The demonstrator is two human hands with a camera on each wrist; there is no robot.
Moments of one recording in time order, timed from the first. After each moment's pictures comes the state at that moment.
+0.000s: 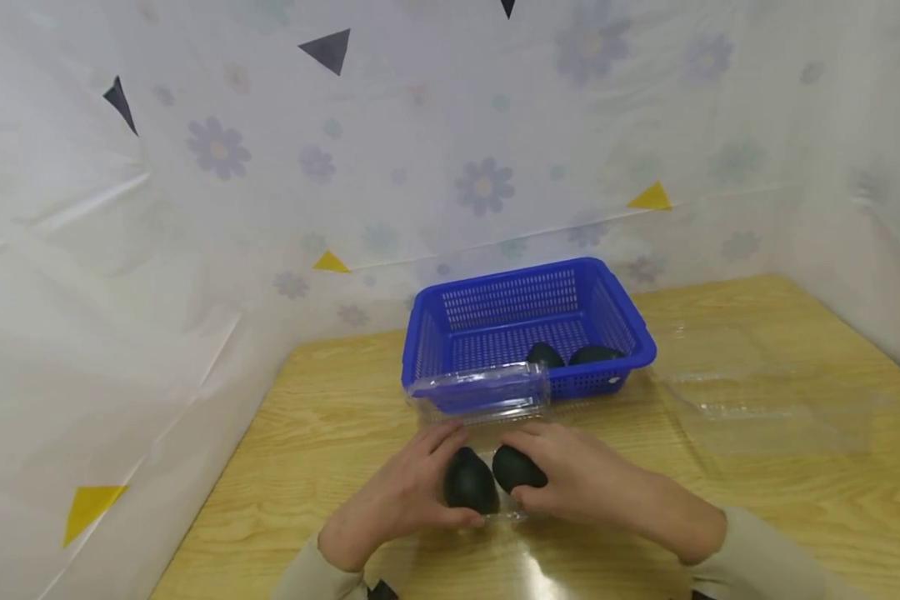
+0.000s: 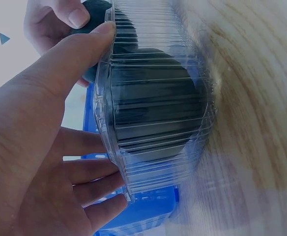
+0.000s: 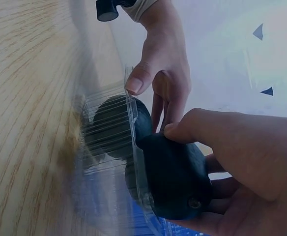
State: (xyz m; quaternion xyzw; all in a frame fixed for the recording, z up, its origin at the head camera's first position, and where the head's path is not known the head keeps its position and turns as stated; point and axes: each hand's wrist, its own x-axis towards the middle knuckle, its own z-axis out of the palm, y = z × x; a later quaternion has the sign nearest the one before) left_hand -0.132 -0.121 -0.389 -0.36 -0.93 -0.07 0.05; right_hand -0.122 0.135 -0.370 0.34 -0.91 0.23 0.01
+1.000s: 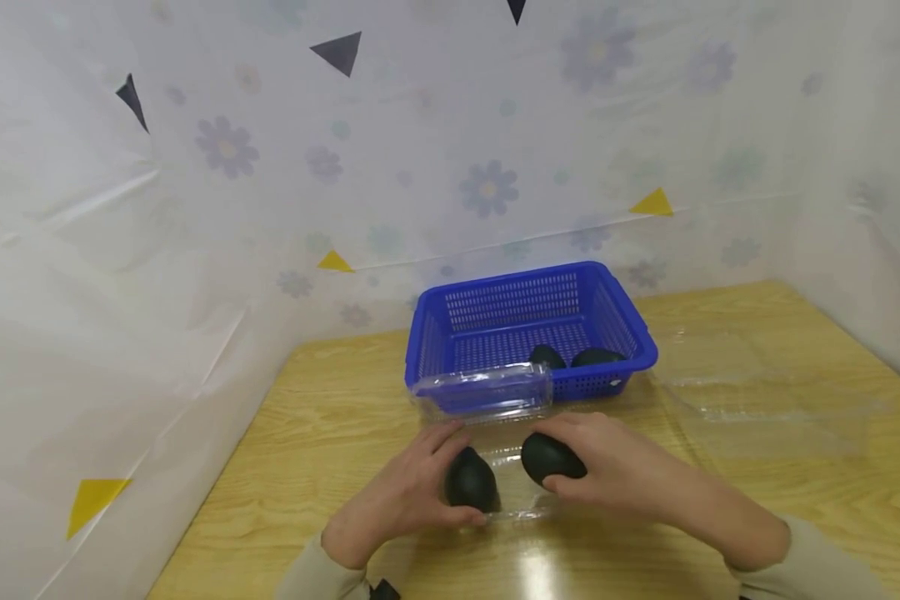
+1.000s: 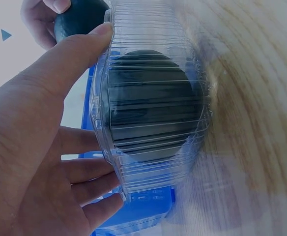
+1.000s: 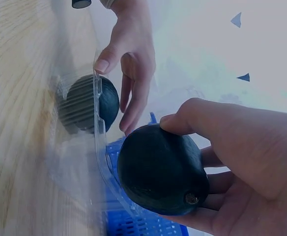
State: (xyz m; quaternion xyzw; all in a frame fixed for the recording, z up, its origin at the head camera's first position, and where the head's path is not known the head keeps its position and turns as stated) left_hand -0.131 -0.123 -0.392 -0.36 -0.93 -0.09 0.05; right_hand -0.114 0.169 -0.356 0.34 -0.91 0.23 0.05
